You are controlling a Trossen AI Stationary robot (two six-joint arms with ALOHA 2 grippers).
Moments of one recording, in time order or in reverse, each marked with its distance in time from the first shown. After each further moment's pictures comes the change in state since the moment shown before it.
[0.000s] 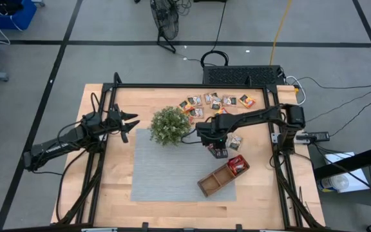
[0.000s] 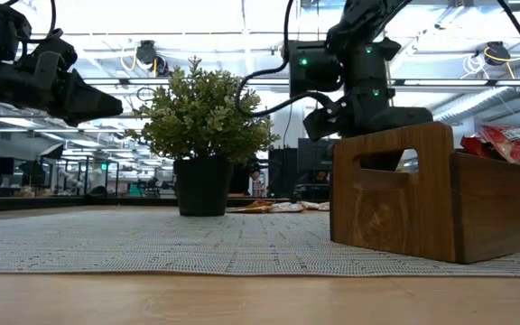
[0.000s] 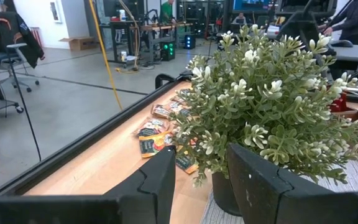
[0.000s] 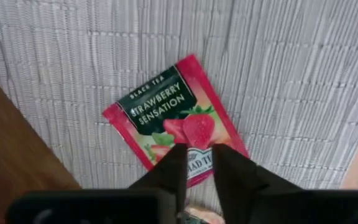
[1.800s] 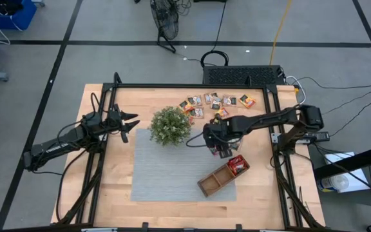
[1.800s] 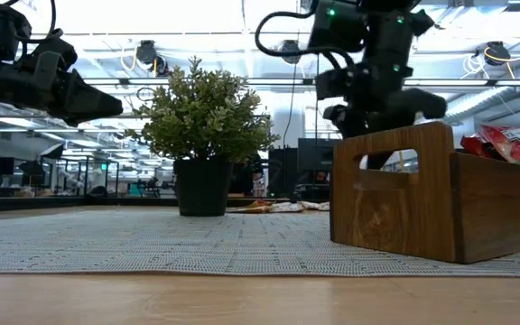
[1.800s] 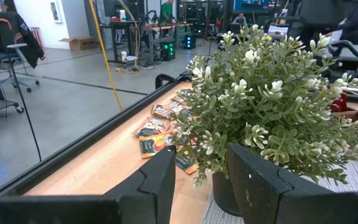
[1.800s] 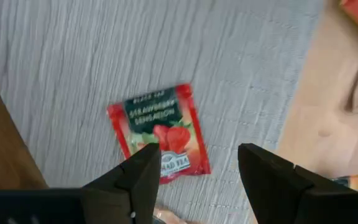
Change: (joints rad) left arm 0.000 0.000 0.000 0.000 0.000 0.000; right arm 0.063 -0.197 -0.117 0.154 0.176 -0.129
